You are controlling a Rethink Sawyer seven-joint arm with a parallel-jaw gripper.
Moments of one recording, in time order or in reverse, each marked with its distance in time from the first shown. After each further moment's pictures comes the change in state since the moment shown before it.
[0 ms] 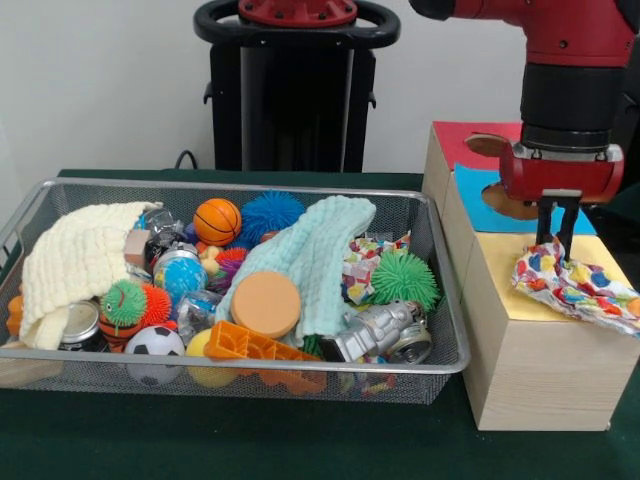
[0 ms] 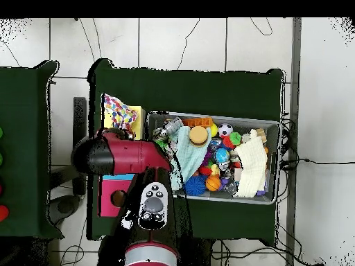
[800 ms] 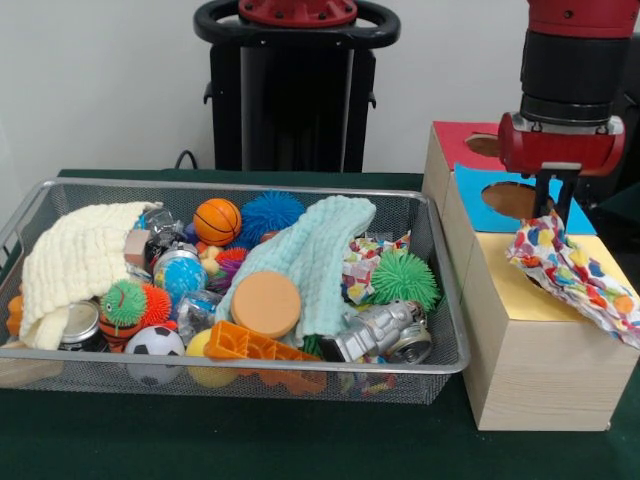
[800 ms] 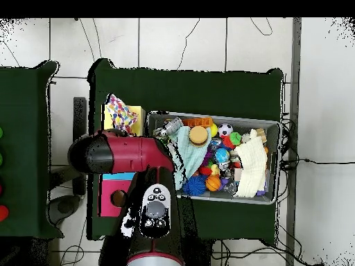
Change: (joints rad) arm -0.017 -0.054 0.011 -0.012 -0.042 0.141 0.000
